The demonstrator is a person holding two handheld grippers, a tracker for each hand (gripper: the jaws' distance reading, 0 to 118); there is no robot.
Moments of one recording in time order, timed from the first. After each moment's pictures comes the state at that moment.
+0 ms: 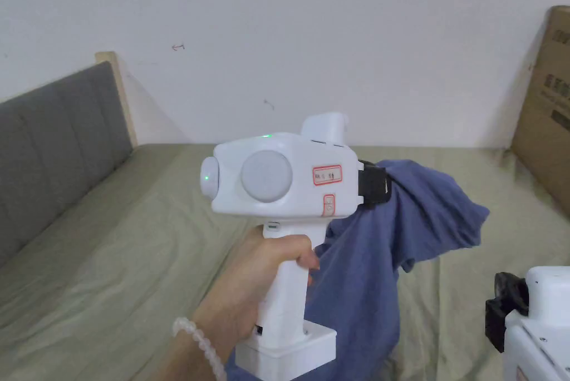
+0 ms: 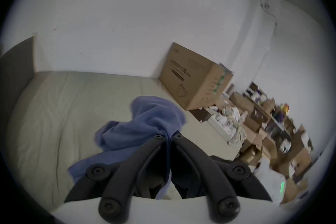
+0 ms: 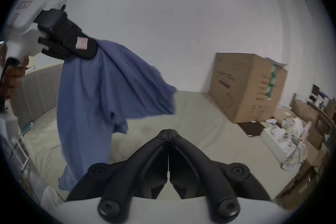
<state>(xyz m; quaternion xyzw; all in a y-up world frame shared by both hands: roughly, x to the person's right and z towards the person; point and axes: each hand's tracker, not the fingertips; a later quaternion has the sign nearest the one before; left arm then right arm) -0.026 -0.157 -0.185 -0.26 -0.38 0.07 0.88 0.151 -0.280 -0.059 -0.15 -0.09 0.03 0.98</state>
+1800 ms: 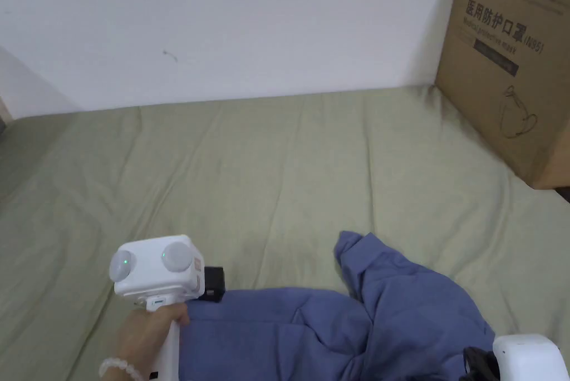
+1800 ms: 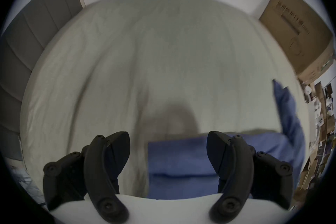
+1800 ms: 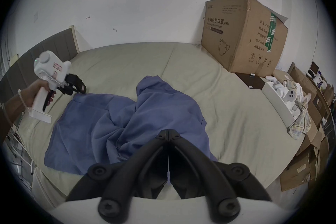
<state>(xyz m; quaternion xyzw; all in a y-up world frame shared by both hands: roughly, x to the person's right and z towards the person) -0.064 -0.494 -0.438 -0.56 -0.05 -0.01 0.83 0.195 -0.388 -0.092 -0.33 -0.10 -0.01 0.94</state>
